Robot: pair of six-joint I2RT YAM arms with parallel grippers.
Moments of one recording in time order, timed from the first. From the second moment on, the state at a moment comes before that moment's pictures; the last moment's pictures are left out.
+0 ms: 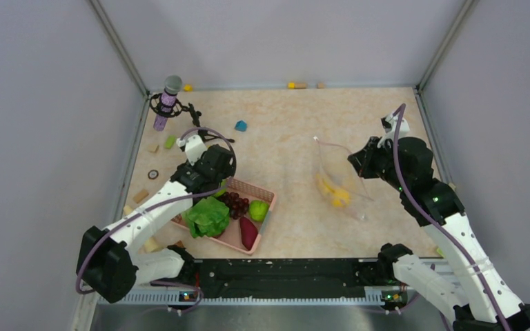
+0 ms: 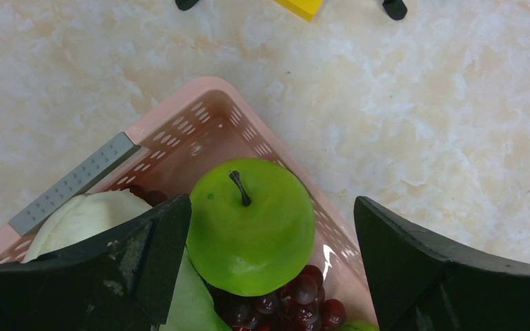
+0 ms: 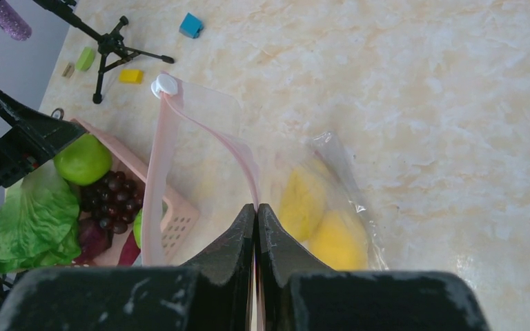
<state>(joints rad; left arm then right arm) -0.57 1.16 0.85 -0.60 -0.67 -0.93 0.39 0.77 0.97 -0.59 -0.04 0.38</state>
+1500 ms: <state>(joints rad) -0.51 1.16 0.83 -0.59 -0.49 -0.88 0.39 0.77 0.97 -0.59 -0.02 0.38</state>
